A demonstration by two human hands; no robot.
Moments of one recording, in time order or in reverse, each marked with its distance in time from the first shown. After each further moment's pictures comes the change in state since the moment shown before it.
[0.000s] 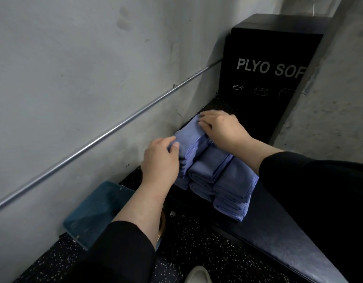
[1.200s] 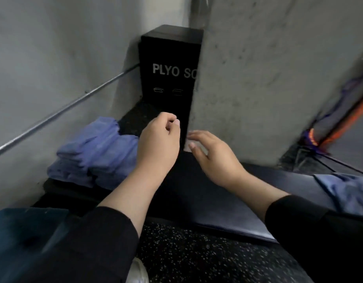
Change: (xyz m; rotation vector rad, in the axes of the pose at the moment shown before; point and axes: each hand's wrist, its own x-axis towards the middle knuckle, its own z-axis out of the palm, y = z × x) left_hand -0.123 0.190 0.076 -0.226 -0.146 0.426; right_hand -0.247 0.058 -0.132 0.154 0.201 0.247
